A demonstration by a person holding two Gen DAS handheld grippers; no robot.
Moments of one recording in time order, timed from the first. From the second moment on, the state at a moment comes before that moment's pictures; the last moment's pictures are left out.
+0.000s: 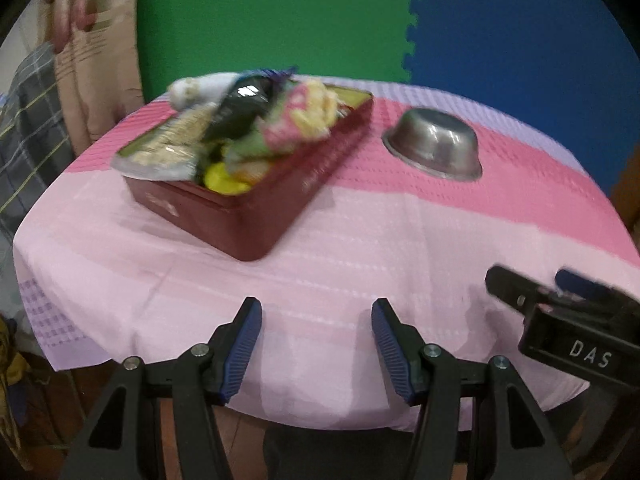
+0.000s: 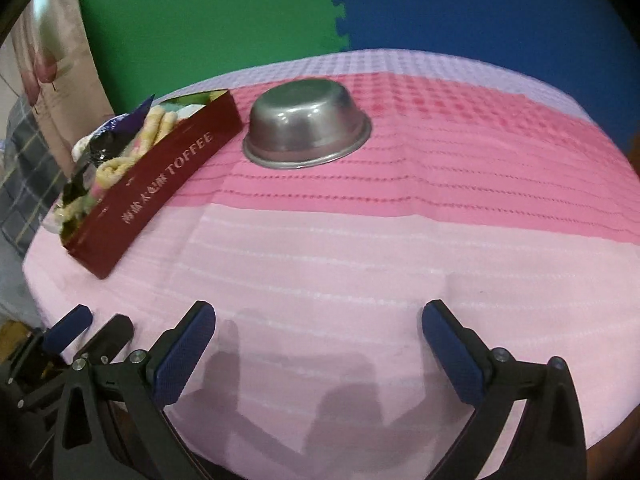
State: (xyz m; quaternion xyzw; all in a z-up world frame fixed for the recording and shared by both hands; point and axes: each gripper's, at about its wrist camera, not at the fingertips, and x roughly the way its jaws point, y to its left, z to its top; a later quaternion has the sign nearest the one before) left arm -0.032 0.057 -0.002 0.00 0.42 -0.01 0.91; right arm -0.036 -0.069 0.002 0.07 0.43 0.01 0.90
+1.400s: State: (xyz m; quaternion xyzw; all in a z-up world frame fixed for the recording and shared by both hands) left arm -0.032 0.058 -0.007 0.00 0.41 0.01 0.91; right arm -0.045 -0.058 -0.008 0.03 0.39 -0.06 0.92
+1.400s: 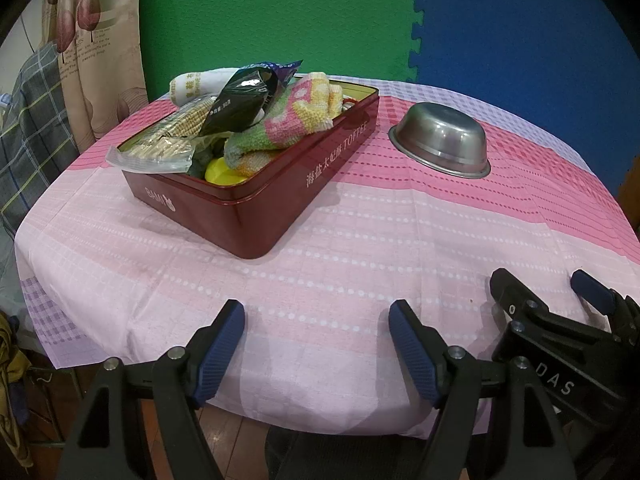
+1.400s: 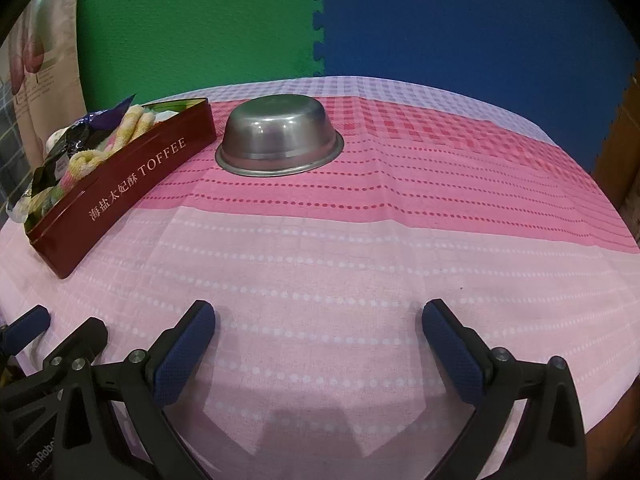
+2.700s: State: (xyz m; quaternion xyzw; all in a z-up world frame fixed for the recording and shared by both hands) left arm -0.033 0.057 -0.007 -0.01 0.41 0.01 0.91; right arm -0.046 -0.058 -0.007 0.03 0.38 -0.06 0.92
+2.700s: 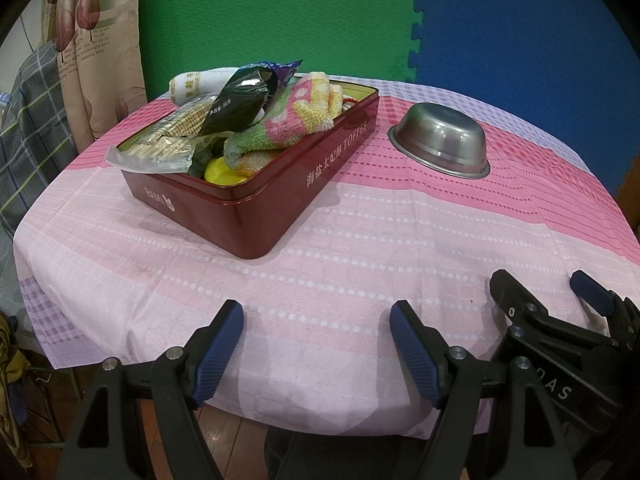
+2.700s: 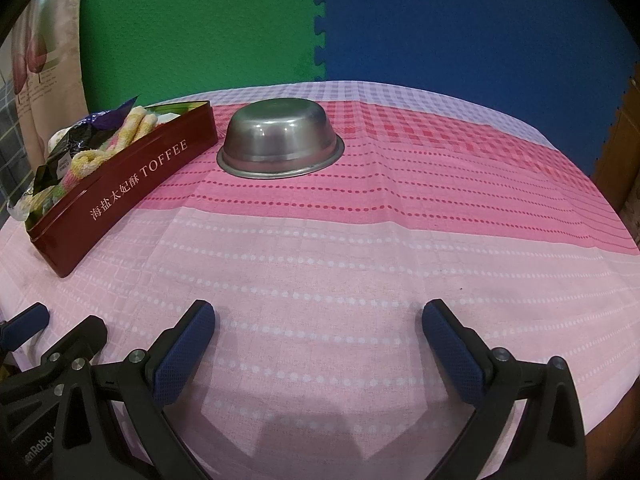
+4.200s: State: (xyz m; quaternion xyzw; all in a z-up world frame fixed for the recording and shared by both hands) left arm -0.011 0.127 -0.007 -0.04 0.41 0.08 0.91; right arm -0.004 0.012 -0.007 0.00 0.41 0.01 0.91
